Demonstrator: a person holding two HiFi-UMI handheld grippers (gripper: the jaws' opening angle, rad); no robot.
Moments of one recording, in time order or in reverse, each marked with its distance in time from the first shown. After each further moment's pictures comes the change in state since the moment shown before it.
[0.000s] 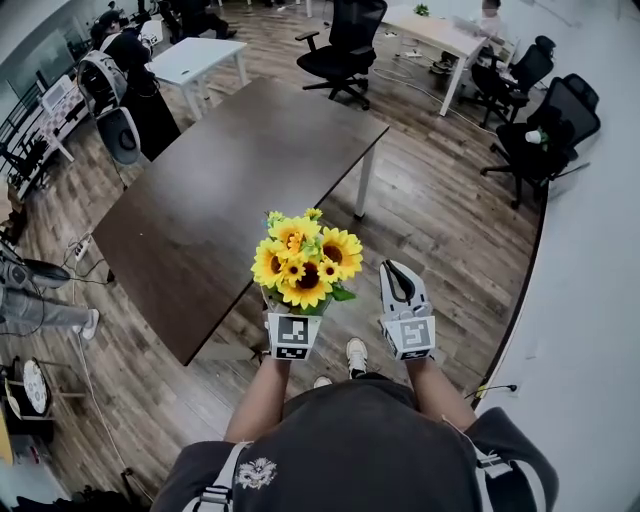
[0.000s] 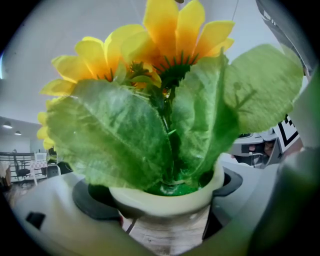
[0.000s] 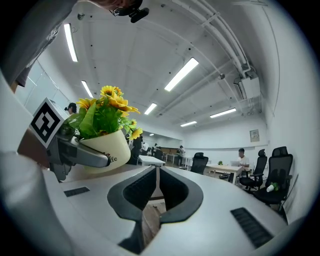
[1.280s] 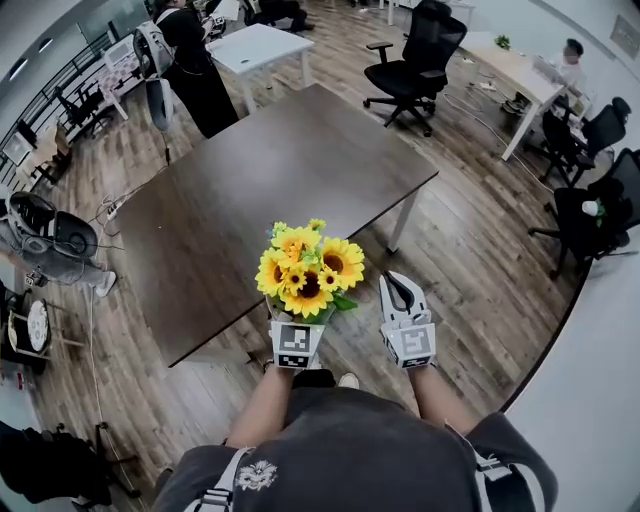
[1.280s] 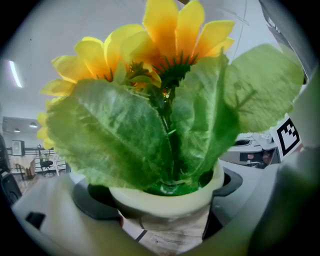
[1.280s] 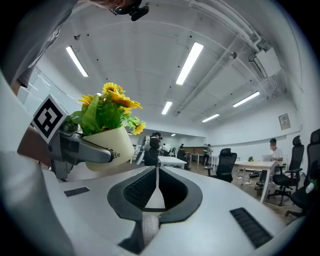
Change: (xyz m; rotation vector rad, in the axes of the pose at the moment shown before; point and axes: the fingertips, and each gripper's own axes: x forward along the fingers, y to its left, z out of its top) left arm 0.155 0.066 0.009 -0.071 0.113 0.249; right arm 0.183 -0.094 -0.011 0.048 -0.001 0.312
